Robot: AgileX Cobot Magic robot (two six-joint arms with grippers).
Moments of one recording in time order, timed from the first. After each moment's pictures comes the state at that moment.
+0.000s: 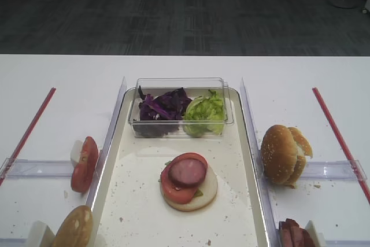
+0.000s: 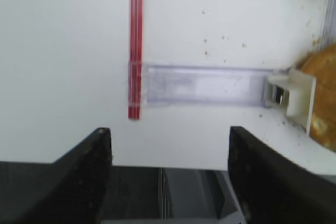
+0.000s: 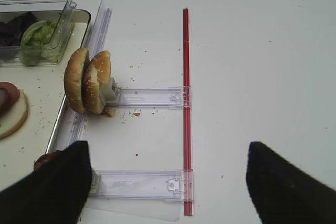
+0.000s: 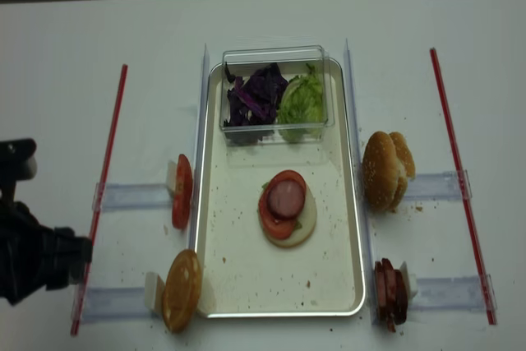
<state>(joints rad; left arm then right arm) 0.09 1.06 -0.63 -0.03 1.06 -0.01 0.05 -0.02 -0.48 0.05 1.13 0.04</state>
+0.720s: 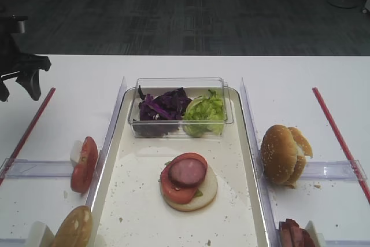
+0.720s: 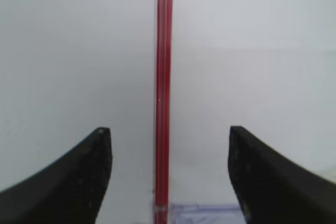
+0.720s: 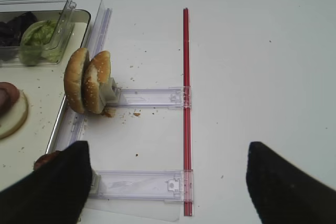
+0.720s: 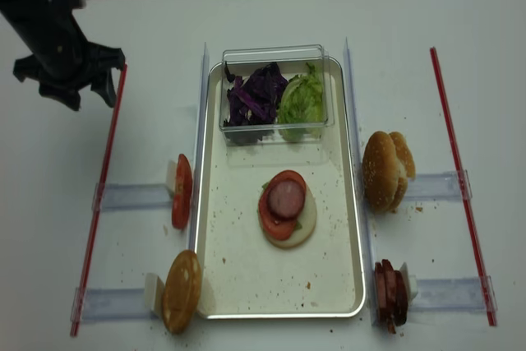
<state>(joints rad) 0.08 1.99 -1.54 -0.03 1.07 0.04 0.05 -0.02 -0.48 0.05 1.13 0.04</state>
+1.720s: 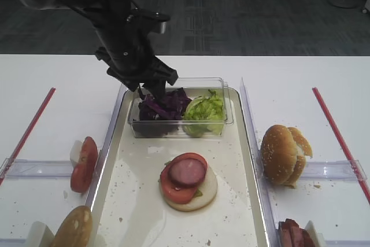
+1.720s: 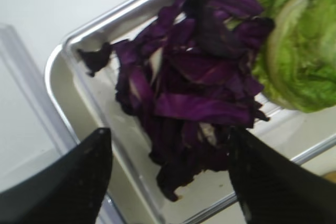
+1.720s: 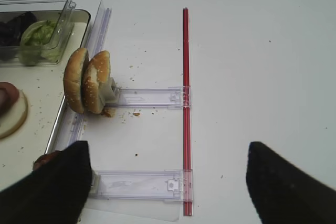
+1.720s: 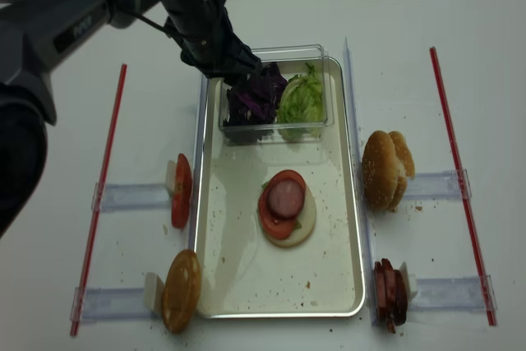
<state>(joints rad) -0.43 2.04 -1.67 -0.06 0.94 0.08 0.05 -0.02 -0.48 0.05 1.13 0.04</state>
